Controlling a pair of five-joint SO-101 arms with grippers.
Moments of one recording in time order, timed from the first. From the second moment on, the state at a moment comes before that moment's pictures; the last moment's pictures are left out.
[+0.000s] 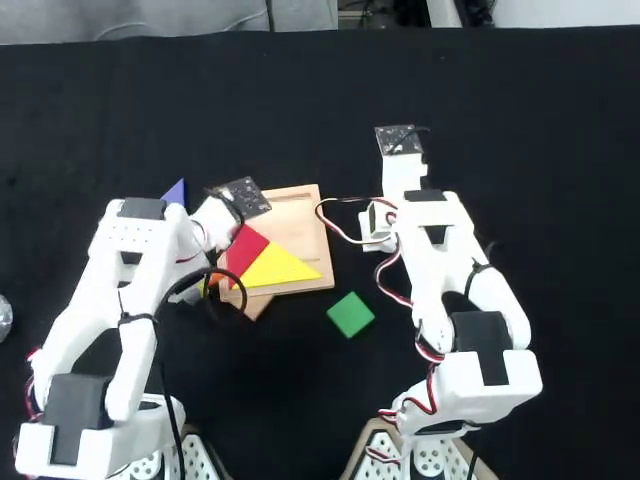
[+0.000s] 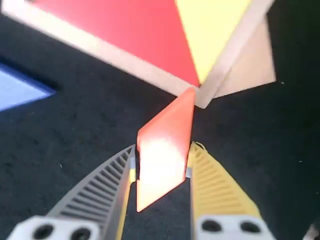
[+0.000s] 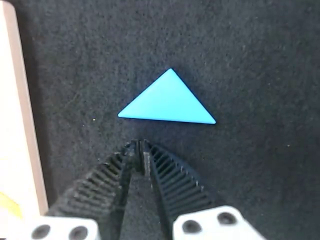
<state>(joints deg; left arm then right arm) -1.0 -11.5 37.2 68.1 -52.8 -3.0 5.8 33.5 43.9 3.1</state>
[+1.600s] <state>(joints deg) -8.4 1.0 37.1 52.4 -41.4 -3.0 5.8 33.5 43.9 3.1</state>
